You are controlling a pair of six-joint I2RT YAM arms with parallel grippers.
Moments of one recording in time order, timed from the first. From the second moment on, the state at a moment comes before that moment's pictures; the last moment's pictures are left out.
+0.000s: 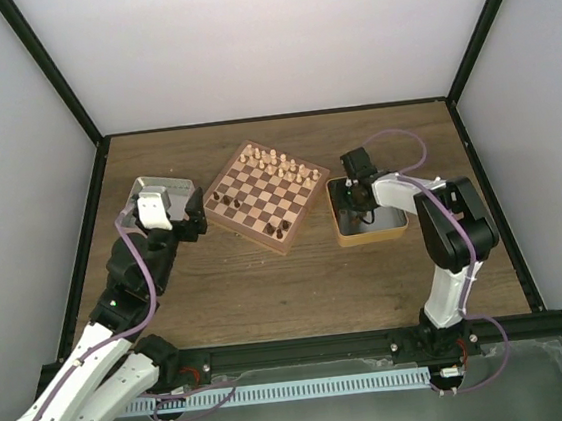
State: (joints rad) left arm -0.58 0.63 0.64 0.00 -0.33 -0.15; right arm 0.32 1.81 1.05 -0.28 -0.05 0.49
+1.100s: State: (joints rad) left arm -0.58 0.63 0.64 0.00 -0.32 -0.15; right arm 0.36 1.82 1.13 -0.44 0.02 0.37
